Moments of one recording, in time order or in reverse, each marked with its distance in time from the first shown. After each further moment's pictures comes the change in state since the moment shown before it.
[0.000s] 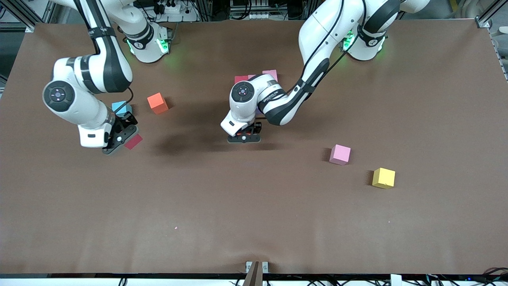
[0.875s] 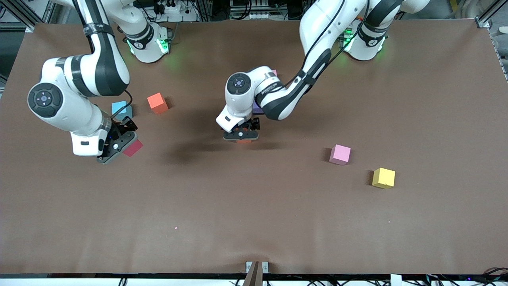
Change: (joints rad) left arm -0.007 -0.094 0.014 0.028 -0.017 -0.094 -0.004; right arm 0.028 0.068 0.001 0.193 0.059 -0.130 0.000
